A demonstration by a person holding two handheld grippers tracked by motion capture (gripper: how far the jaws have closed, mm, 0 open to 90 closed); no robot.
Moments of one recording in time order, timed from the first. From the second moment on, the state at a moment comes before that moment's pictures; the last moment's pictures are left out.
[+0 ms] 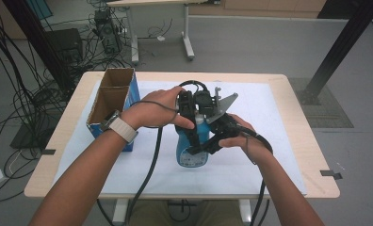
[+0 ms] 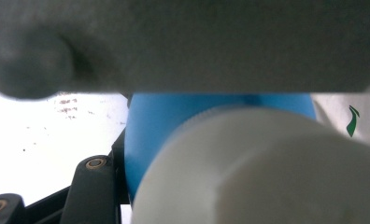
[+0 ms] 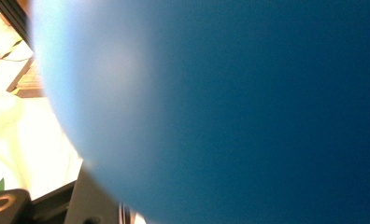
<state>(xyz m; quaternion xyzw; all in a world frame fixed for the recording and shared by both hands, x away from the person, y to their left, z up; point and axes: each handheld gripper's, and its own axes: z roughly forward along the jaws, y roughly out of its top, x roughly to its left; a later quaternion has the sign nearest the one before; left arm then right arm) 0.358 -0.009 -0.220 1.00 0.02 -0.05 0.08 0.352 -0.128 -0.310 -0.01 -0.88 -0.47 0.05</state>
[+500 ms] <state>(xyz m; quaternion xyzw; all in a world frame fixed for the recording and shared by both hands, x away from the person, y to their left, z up) 0.360 -0.008 -0.220 1.00 0.02 -0.05 0.08 0.354 -0.127 -0.310 -0.01 -0.88 -0.47 0.05</state>
